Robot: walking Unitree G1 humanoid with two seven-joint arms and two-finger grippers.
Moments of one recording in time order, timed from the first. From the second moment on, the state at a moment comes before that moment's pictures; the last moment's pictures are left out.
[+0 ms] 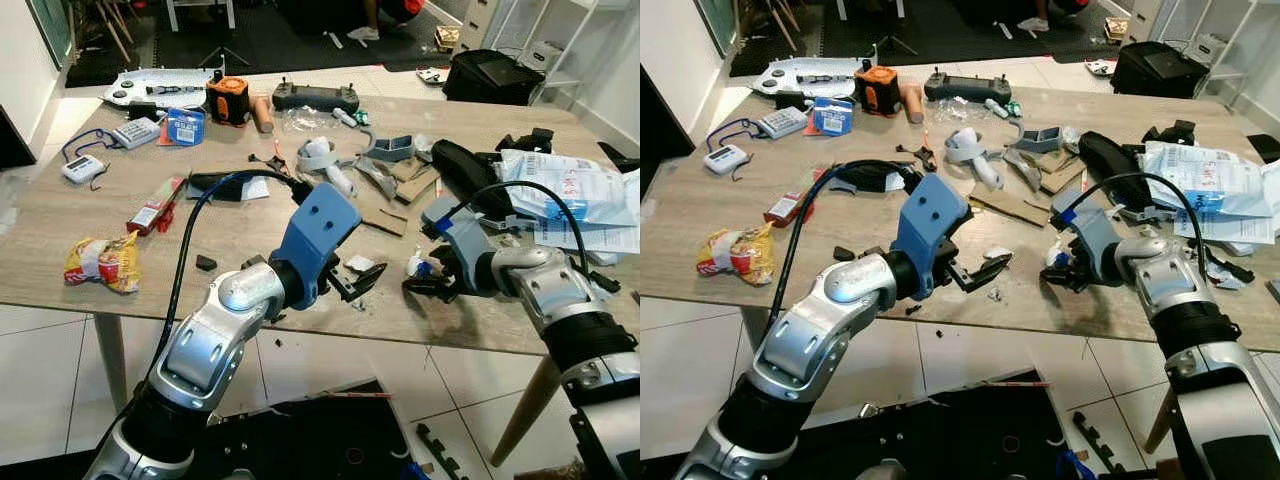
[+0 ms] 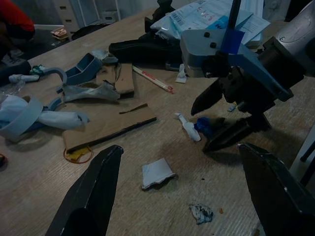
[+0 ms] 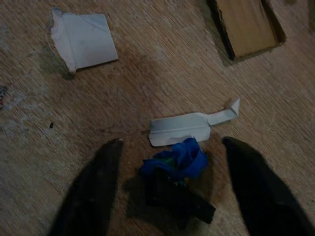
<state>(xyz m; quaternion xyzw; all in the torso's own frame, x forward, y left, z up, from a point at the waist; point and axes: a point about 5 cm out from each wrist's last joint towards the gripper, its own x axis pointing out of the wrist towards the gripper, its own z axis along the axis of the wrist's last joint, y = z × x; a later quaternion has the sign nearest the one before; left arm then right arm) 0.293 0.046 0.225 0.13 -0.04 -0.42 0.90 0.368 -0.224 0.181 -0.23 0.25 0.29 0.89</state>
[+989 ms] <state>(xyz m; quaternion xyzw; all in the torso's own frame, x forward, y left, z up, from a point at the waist) 0.319 0.086 0.217 0.07 -0.04 -0.25 0.96 0.377 -0.189 0.224 0.00 -0.08 0.15 0.99</state>
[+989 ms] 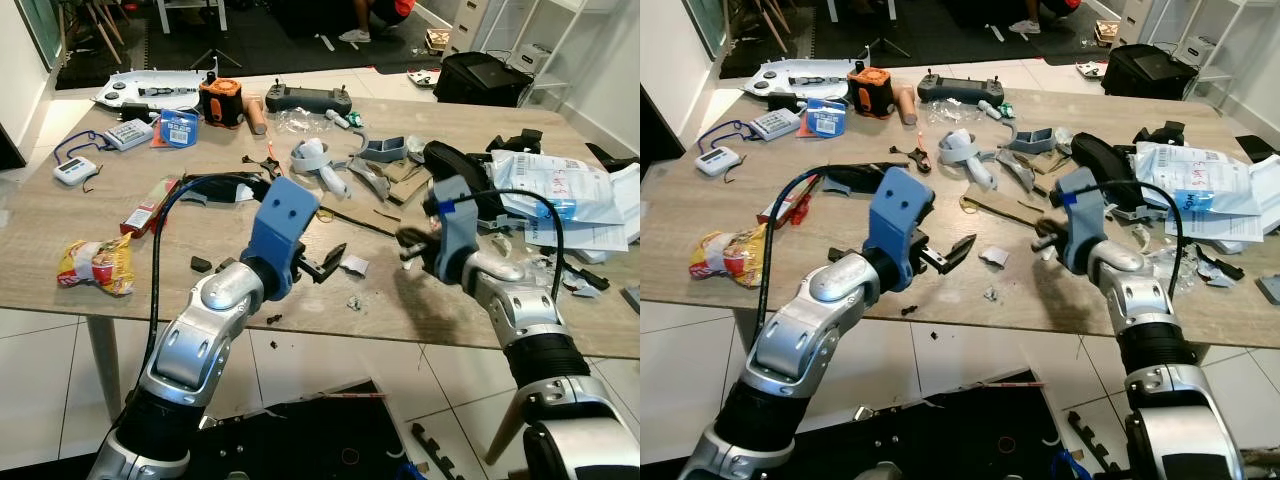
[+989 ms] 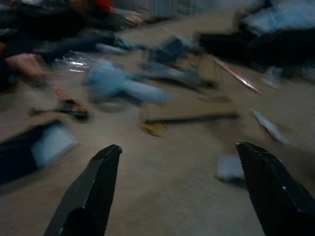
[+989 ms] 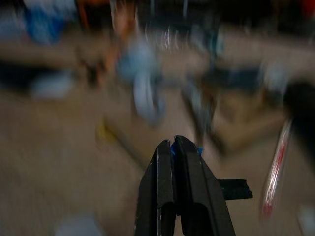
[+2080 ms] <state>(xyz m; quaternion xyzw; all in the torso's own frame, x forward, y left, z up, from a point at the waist) 0.324 0.110 0.217 0.04 -0.07 -0.09 0.99 0.334 -0.108 0.215 0.02 -0.17 0.10 0.98</state>
